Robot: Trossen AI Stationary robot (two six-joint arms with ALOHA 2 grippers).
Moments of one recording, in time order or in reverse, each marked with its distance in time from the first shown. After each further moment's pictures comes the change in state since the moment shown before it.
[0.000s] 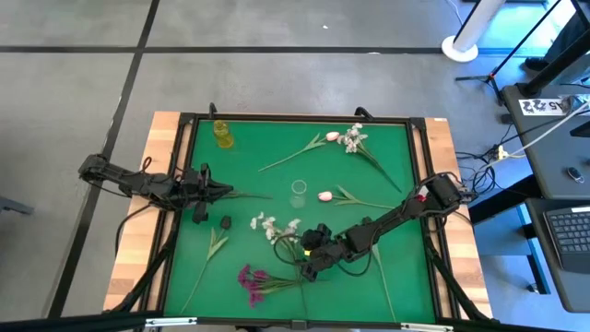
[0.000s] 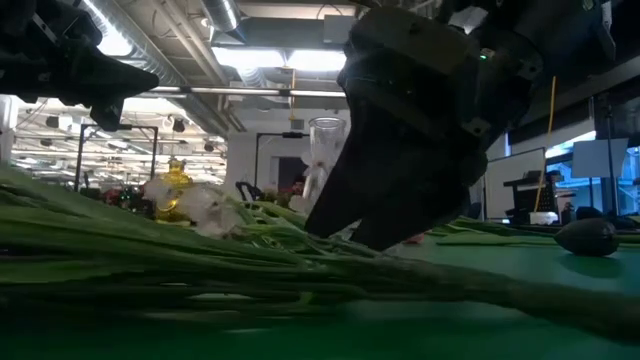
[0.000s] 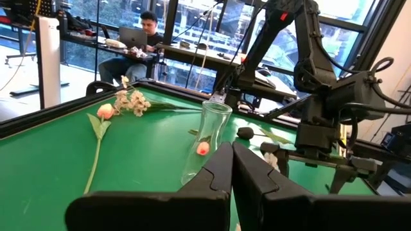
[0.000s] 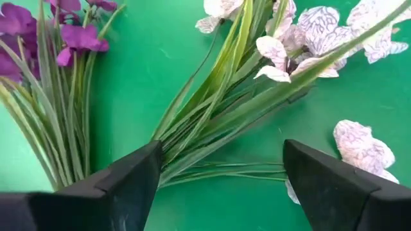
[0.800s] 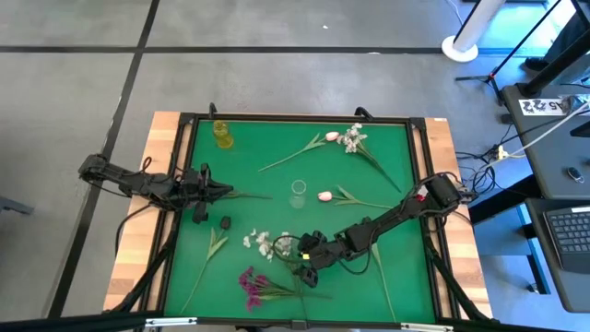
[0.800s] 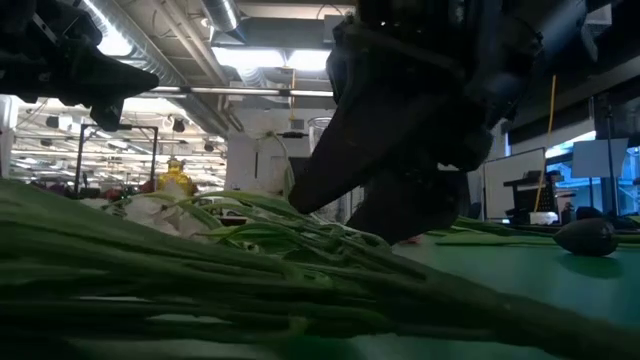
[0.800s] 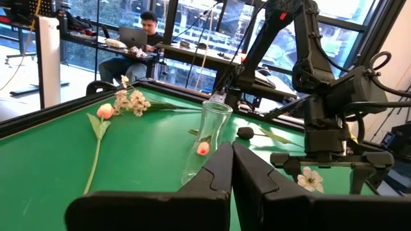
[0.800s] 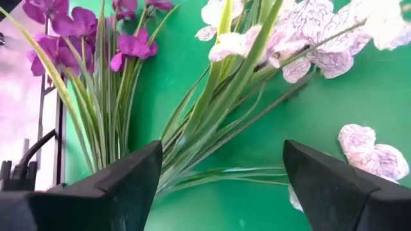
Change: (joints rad) left arm 0.000 0.000 0.000 0.000 0.000 0.000; right arm -0.021 0.000 -0.002 0.105 -0.176 0.013
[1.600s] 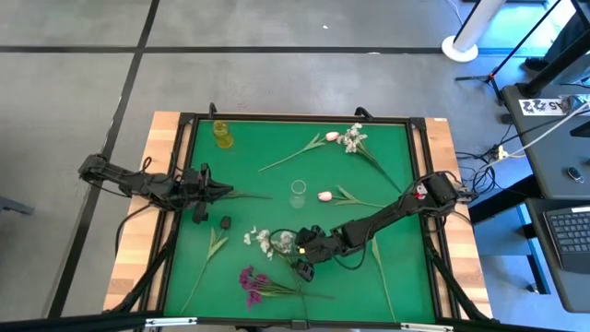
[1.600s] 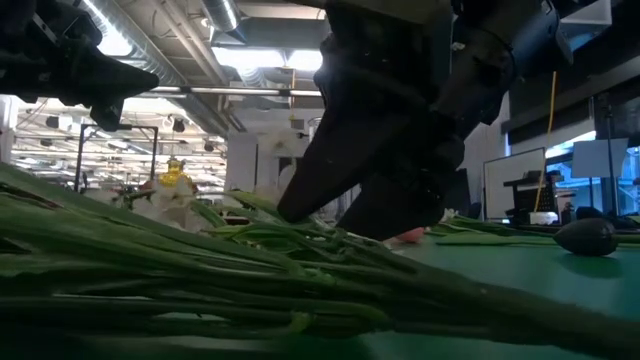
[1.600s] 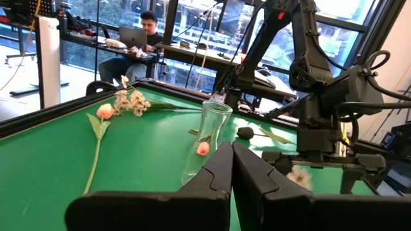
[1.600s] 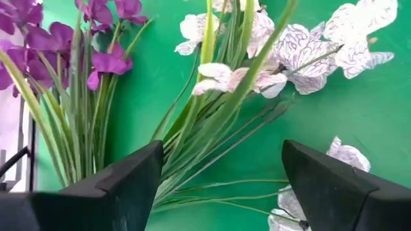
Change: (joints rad) left arm 0.000 0.000 0.000 0.000 0.000 0.000; right arm -0.032 0.011 0.027 -0.057 0.025 -0.017
